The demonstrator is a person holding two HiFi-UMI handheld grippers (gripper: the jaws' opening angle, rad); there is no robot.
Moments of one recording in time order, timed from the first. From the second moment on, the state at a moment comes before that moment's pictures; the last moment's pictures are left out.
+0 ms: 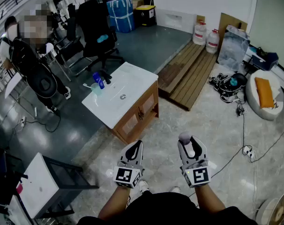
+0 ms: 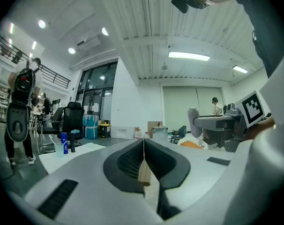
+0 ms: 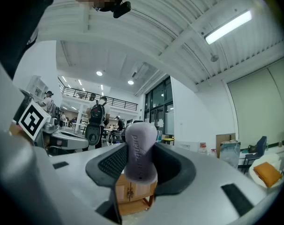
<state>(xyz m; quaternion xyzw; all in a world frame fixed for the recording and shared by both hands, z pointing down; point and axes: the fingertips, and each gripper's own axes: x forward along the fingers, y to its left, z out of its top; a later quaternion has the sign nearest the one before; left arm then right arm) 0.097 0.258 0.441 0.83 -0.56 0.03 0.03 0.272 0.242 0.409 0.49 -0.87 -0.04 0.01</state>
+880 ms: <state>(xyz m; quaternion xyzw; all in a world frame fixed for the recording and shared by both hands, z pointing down) 0.009 0.259 0.450 0.85 -0.53 0.04 0.01 0.189 0.242 0.401 0.52 -0.85 -0.05 -0.01</state>
